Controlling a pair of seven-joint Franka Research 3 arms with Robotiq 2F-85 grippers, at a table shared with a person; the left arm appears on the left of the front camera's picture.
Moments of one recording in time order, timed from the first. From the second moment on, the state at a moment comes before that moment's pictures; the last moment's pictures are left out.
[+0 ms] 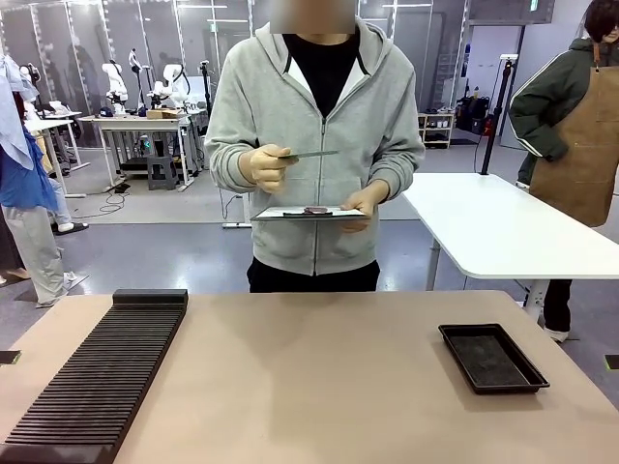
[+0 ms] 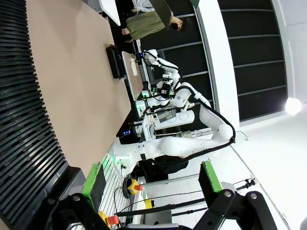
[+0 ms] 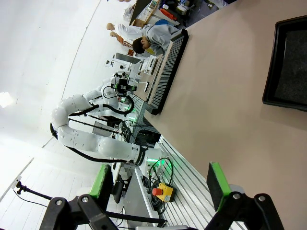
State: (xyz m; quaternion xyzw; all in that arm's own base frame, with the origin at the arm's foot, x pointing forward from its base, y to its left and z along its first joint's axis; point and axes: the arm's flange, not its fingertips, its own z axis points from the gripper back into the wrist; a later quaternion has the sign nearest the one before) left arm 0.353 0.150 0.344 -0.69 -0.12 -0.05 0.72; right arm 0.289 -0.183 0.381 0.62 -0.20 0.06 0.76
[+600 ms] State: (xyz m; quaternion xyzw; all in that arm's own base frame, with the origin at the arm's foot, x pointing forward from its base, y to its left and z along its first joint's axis) left arm 0.353 0.150 0.344 -0.69 -0.12 -0.05 0.72; right arm 0.289 -0.183 0.381 0.62 -0.20 0.06 0.76
